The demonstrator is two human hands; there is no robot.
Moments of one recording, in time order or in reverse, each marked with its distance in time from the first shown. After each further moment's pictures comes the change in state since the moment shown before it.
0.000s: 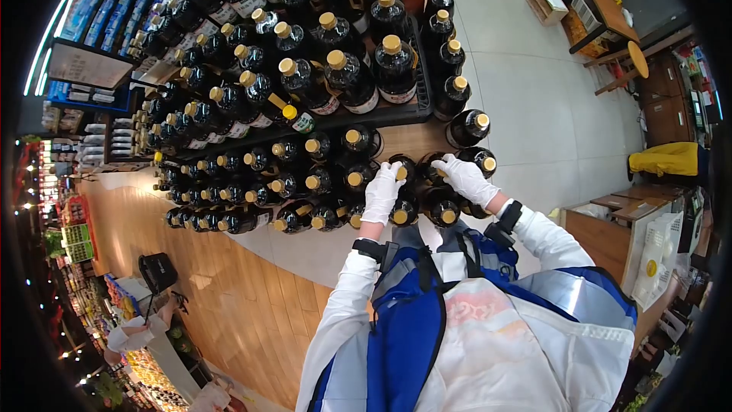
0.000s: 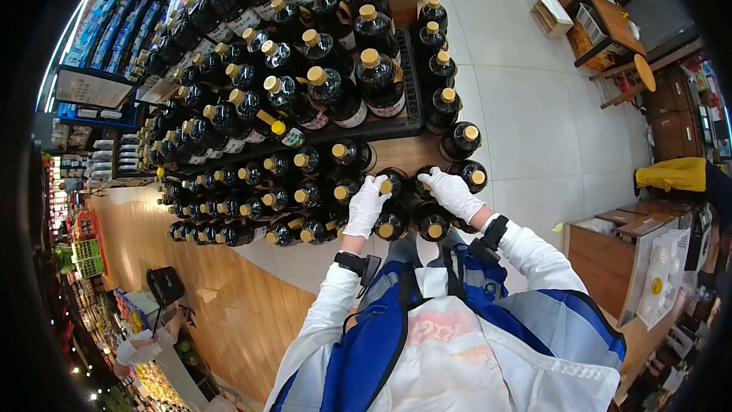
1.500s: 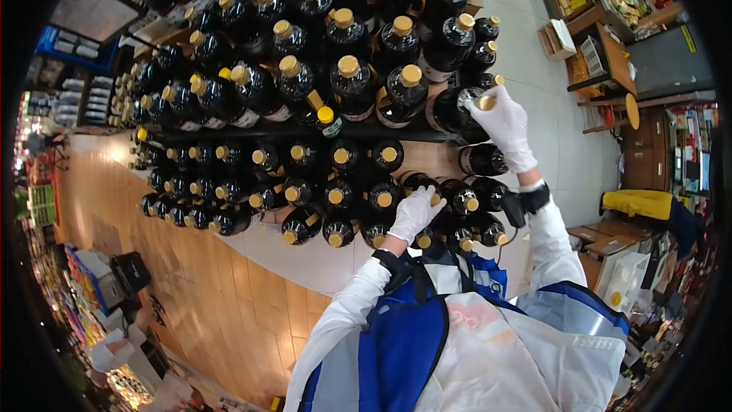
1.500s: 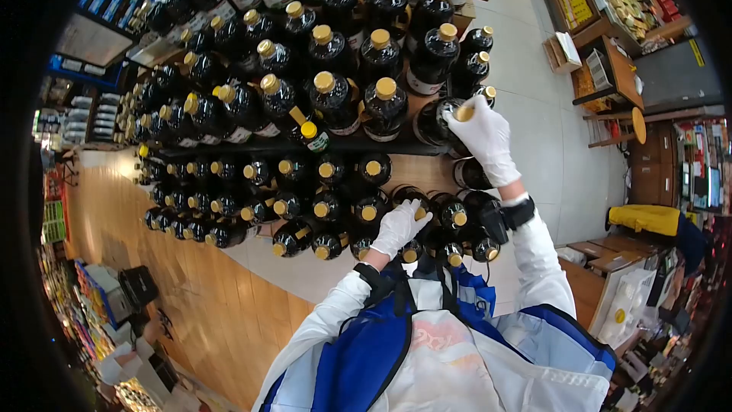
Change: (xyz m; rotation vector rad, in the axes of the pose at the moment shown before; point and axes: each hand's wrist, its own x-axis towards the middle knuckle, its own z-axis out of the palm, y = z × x) left_hand 0.022 -0.014 -0.003 -0.091 -0.113 0.040; right_hand 0.185 -0.061 -0.158 -0.047 0.431 0.449
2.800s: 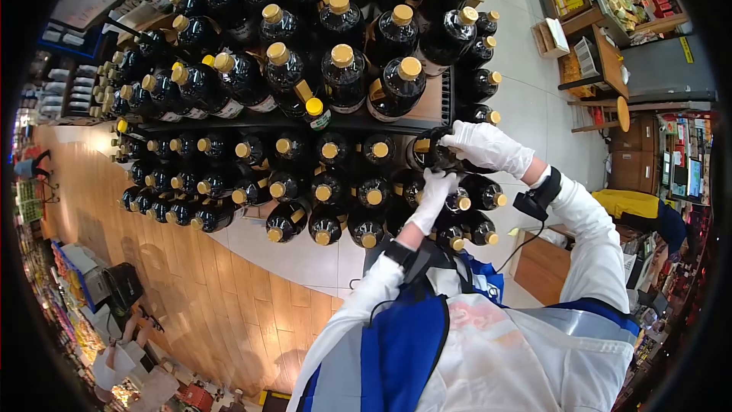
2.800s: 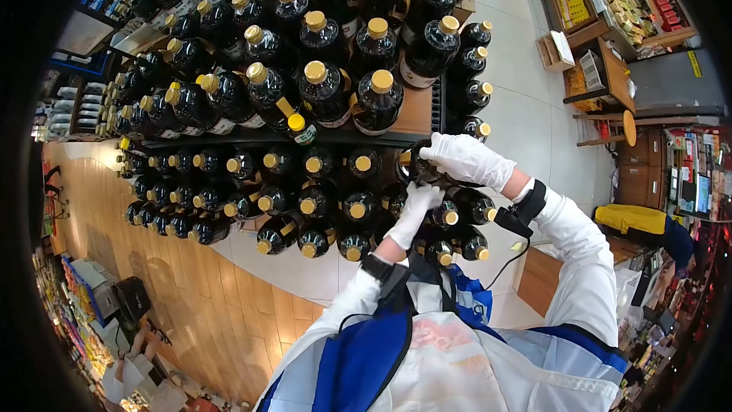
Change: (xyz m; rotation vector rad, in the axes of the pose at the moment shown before) left_hand 0.053 0.047 0.045 -1.251 0.153 -0.305; right_hand -0.008 0.013 0.011 -0.171 -0.637 -0.944
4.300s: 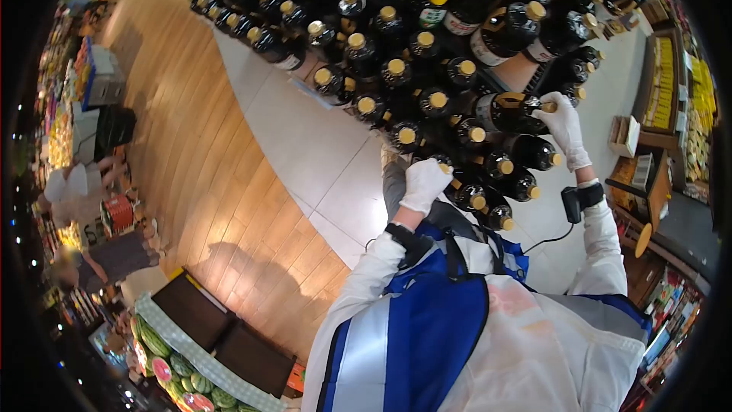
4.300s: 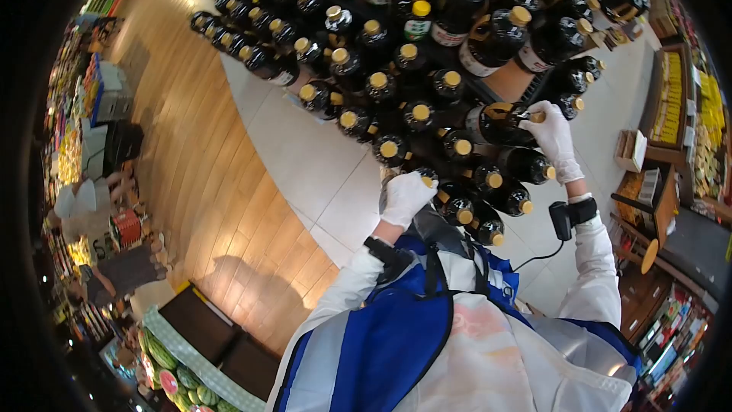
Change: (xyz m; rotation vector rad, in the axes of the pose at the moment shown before) left_hand -0.146 -0.089 -0.047 0.916 0.589 0.037; right_hand -0.033 0.004 0.062 0.300 0.284 0.453
